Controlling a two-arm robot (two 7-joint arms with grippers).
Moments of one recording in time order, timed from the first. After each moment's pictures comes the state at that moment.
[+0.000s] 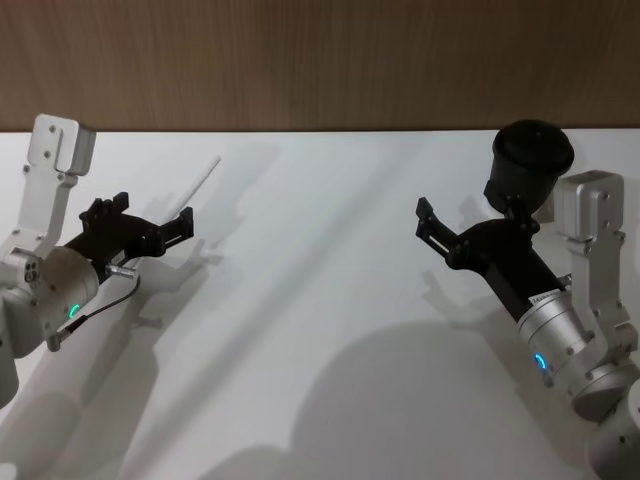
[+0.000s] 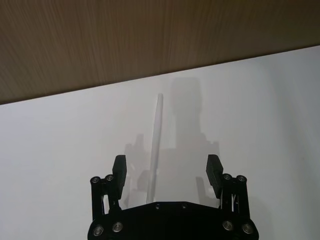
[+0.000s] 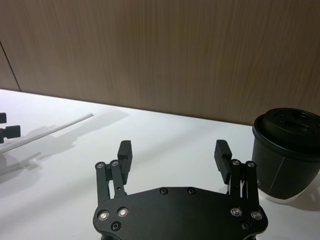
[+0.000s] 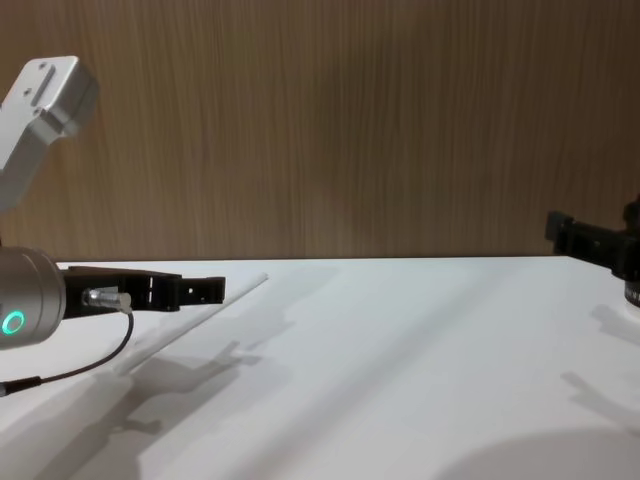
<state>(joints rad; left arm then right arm) -0.27 0.32 0.27 -1.57 -0.37 0.39 -0.12 -0.01 0.34 -0.23 -1.77 0.29 0.03 0.07</state>
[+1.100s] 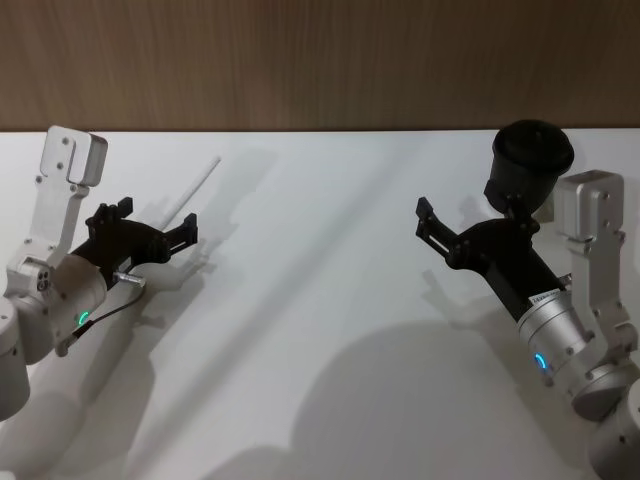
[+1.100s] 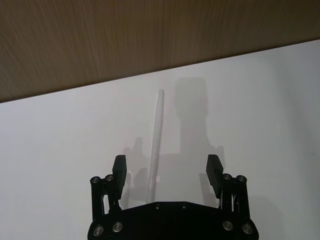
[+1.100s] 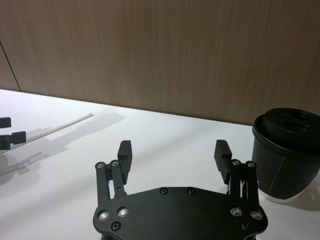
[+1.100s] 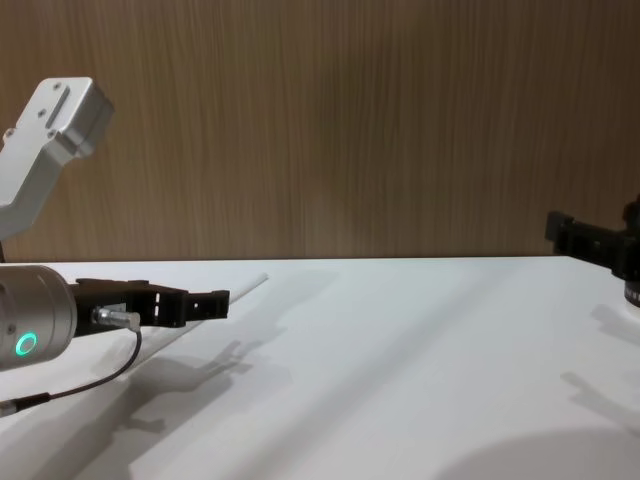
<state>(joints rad) -0.27 0.29 0.28 -1.53 -0.32 0.35 -0.12 -0.01 0.34 -0.23 -1.77 0.29 0.03 0.07</state>
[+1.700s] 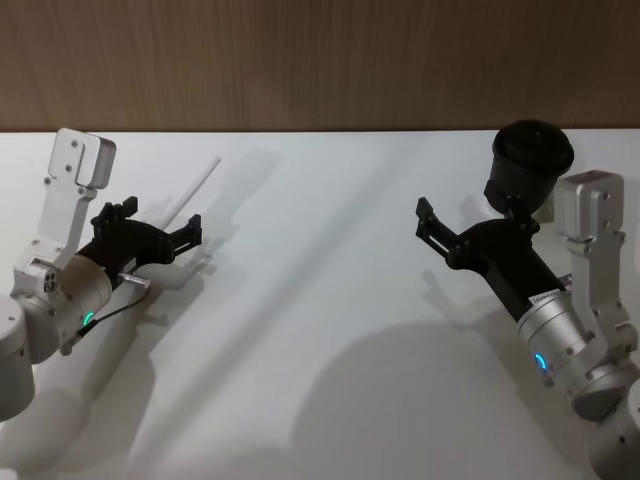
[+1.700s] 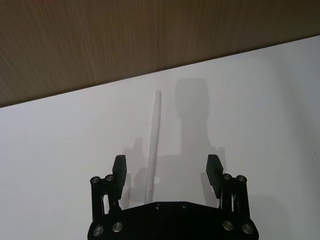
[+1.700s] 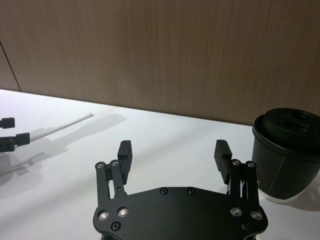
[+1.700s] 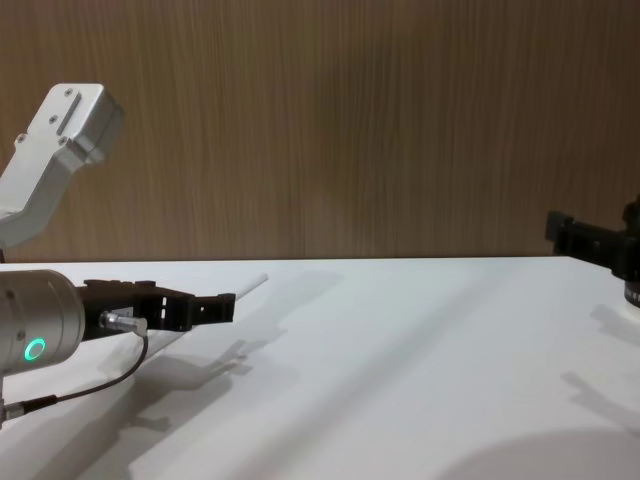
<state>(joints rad) -0.28 0.29 0.29 -1.50 -0.29 0.32 -0.14 -0.01 0.34 -0.23 -1.77 0.29 0.03 0.07</state>
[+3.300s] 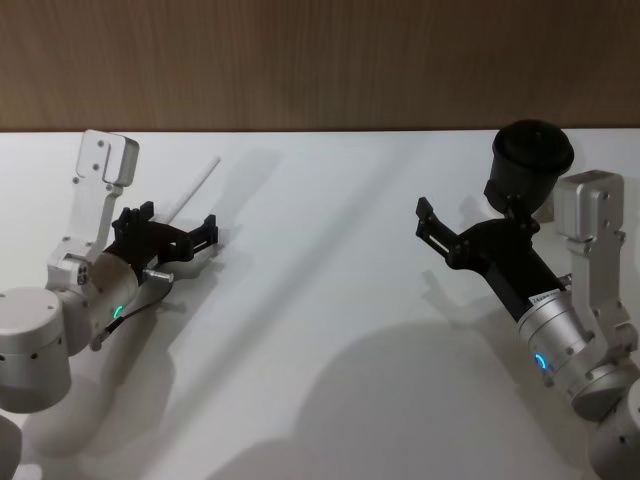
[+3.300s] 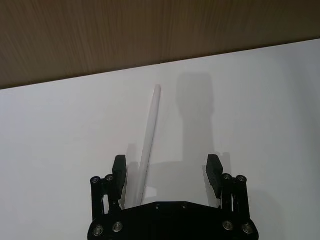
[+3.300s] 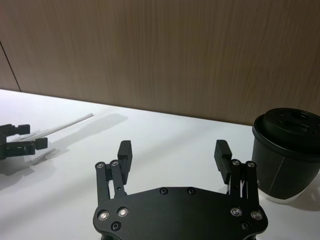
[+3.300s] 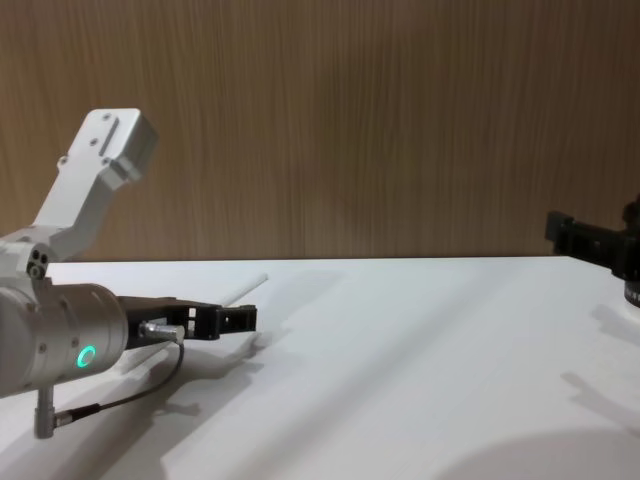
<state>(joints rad) -0.33 0.20 0.29 -1.40 -0.26 0.33 -0.10 -0.01 0.34 -0.23 -1.77 0.29 0.03 0.07</state>
